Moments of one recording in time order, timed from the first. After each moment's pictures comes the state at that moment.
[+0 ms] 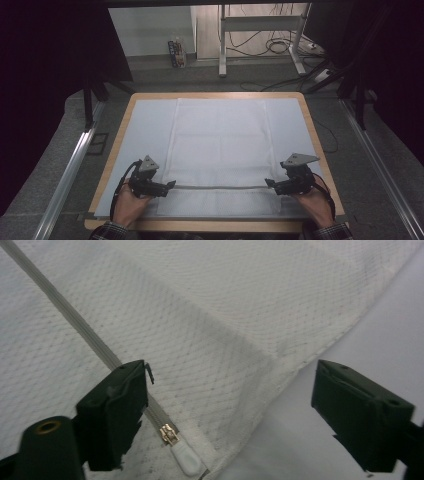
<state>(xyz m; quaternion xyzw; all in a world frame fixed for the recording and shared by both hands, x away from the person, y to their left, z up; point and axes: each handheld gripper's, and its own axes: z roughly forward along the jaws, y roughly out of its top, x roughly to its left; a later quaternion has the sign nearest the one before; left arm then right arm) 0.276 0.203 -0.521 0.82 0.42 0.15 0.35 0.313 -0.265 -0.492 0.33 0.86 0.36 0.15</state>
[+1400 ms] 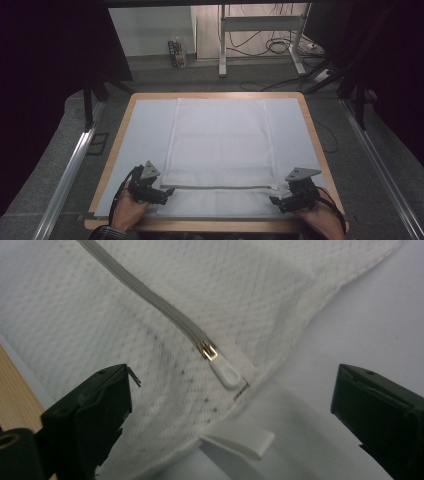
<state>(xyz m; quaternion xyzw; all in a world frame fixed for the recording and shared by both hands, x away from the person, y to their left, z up) 0.265 0.202 -0.528 0.84 0.40 0.17 0.33 0.280 -0.273 -0.506 0.34 0.88 0.31 0.13</state>
